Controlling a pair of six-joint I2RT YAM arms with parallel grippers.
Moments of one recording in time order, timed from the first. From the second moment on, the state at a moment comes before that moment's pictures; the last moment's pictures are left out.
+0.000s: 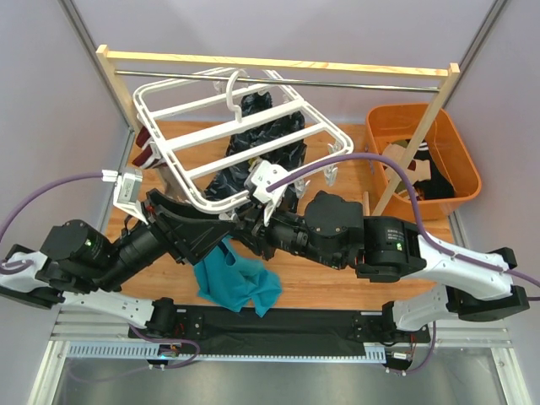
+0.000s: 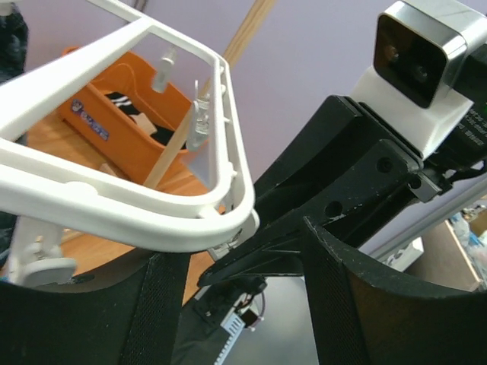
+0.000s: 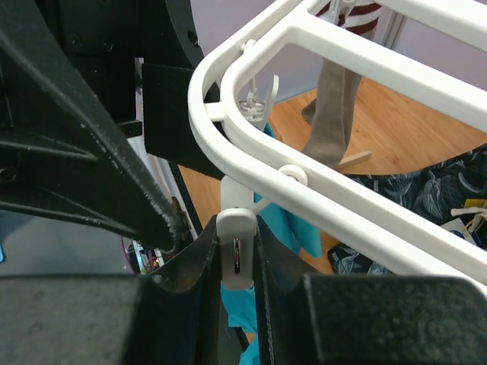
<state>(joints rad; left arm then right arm) -1.73 0.71 1.30 -0.35 -0.75 -0.45 1.49 1.36 1.80 -0.59 0.34 0.13</state>
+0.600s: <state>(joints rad) -1.73 0.83 1.45 -0.58 -0.95 -0.49 1.48 1.39 1.80 -0.60 0.36 0.13</state>
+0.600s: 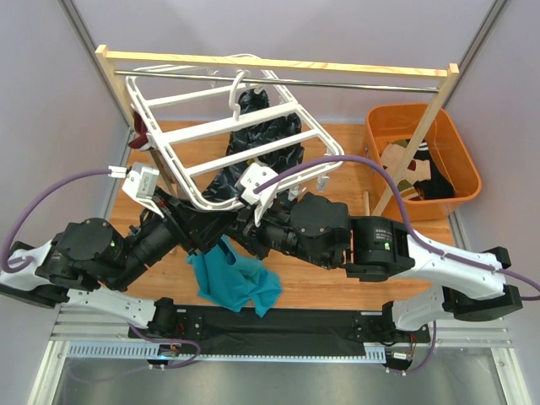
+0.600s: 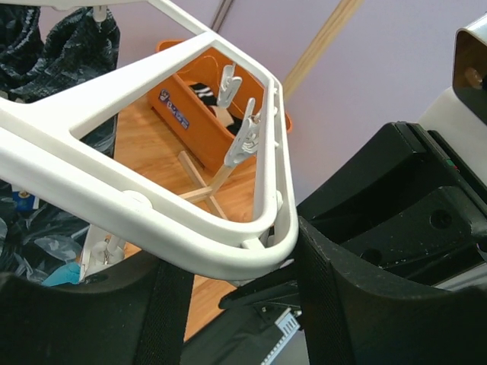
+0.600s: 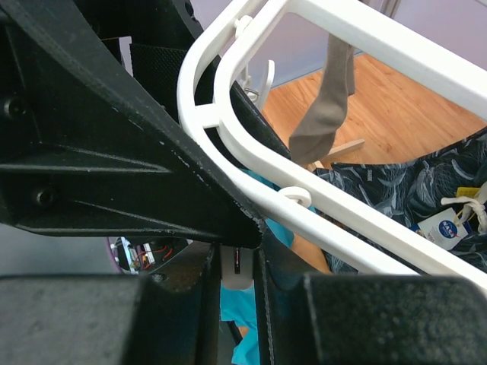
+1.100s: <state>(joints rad) -1.73 0.81 1.46 -0.71 -0.95 -0.61 1.46 1.39 1.78 -0.62 0.34 0.13</state>
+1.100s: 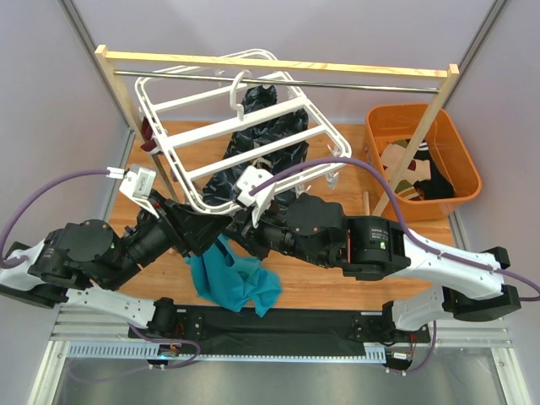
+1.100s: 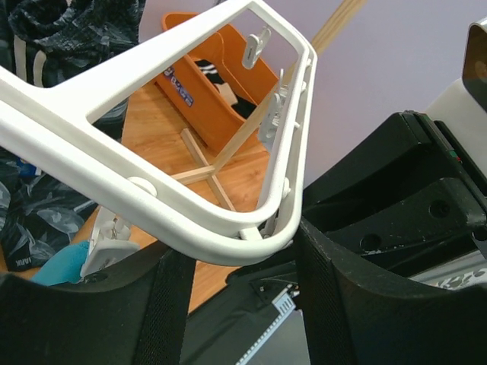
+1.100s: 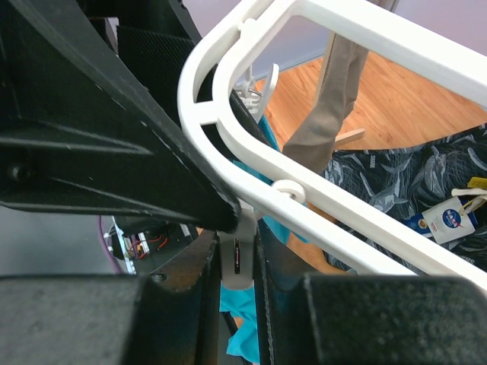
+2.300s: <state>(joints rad) -1.73 0.79 1.40 -0.70 -0.92 -0.80 1.46 1.32 1.66 -0.53 0.34 0.09</state>
